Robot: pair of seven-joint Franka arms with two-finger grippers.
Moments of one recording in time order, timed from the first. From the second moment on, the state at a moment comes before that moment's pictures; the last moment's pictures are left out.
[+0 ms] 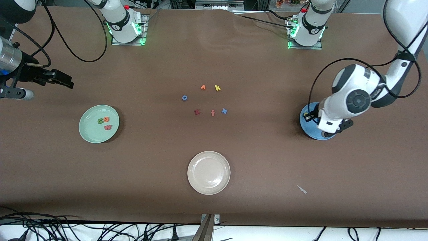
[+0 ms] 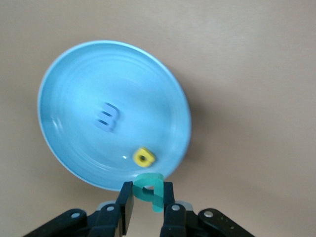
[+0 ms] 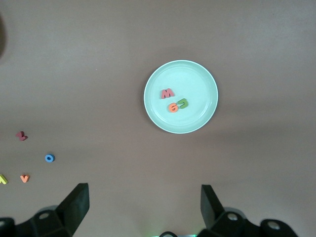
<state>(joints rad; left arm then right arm) 0.73 0.51 -0.90 -1.97 0.40 1.99 -0.81 0.19 0.06 -0.16 -1.60 0.02 1.55 0.12</state>
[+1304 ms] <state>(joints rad) 0.64 0.58 -0.87 -1.49 0.42 1.68 -0.48 0.19 0.07 -0.16 -1.60 0.02 1.55 0.12</state>
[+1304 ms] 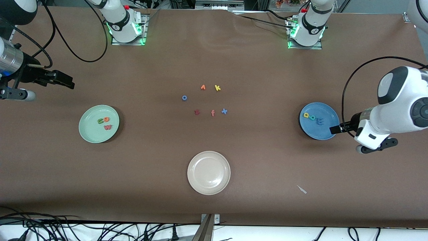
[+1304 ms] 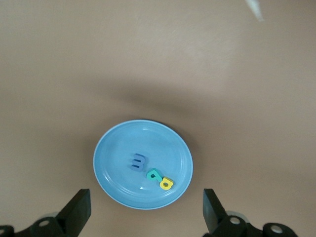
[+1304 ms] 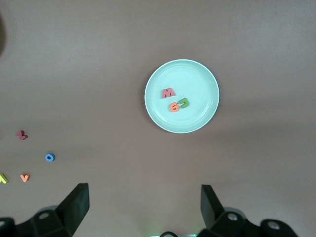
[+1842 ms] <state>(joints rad) 0.09 0.55 -0.18 -1.16 0.12 1.51 -0.16 0.19 0.07 -0.16 -1.60 0.03 1.55 0.12</state>
